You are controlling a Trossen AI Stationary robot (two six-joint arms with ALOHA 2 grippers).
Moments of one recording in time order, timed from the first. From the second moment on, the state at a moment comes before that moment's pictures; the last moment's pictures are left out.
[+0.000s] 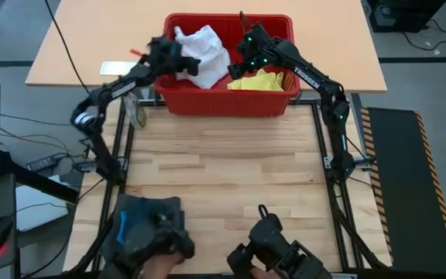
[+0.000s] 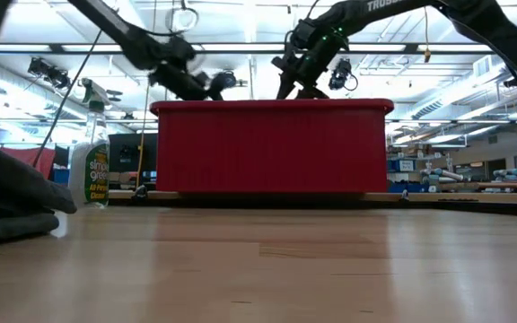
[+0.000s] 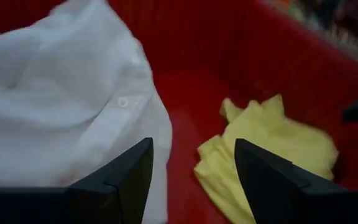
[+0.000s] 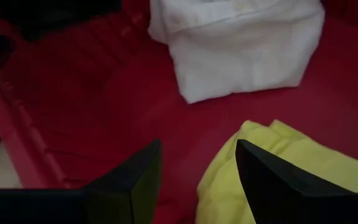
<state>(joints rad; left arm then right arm) 0.98 1.75 1.43 -0.05 0.24 -0.26 -0.76 2.09 2.24 -0.94 -0.19 0.24</state>
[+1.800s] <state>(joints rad) 0.97 2.09 2.33 -0.83 0.12 0.03 -1.02 2.47 2.24 -1.07 -0.02 -0.21</state>
